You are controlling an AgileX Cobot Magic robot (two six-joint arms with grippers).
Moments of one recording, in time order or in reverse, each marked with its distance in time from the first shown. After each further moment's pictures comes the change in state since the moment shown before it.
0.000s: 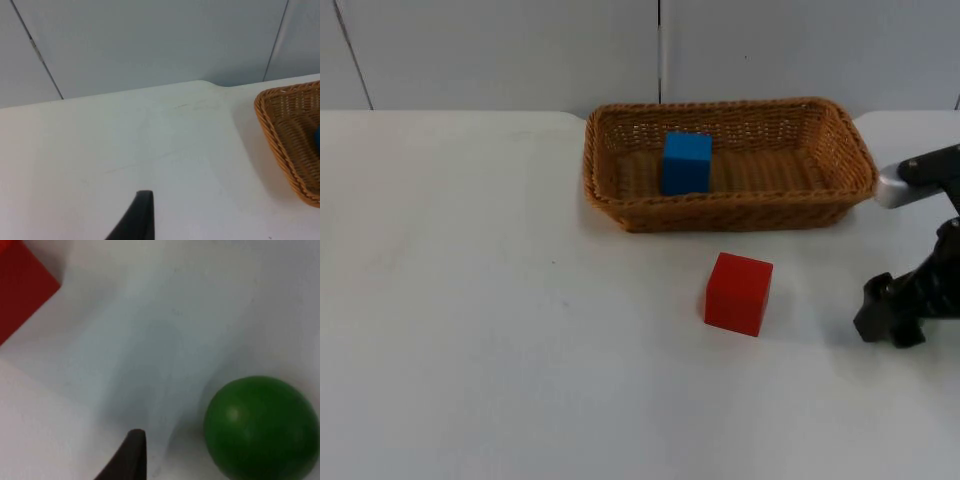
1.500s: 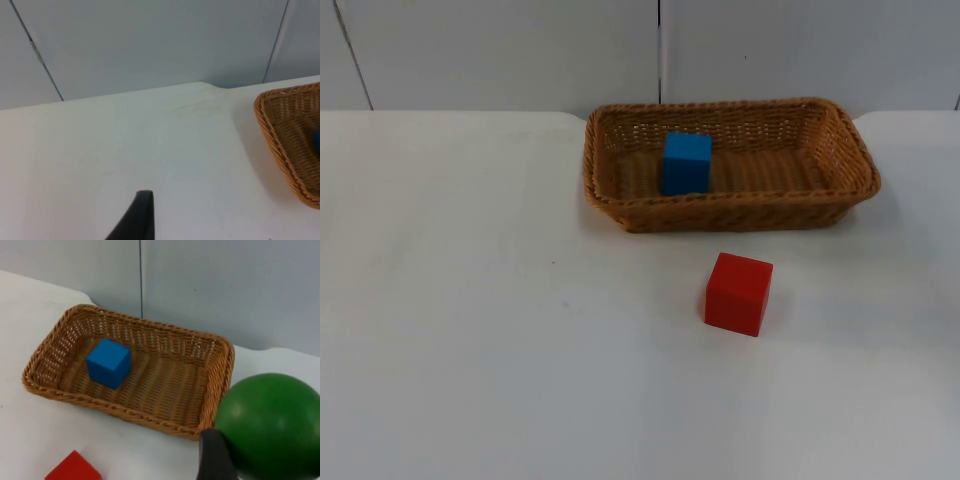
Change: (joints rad) right arm 0.002 -0.810 0.020 0.027 0.186 0.018; left arm 0.000 0.000 0.000 0.000 -0.004 0.000
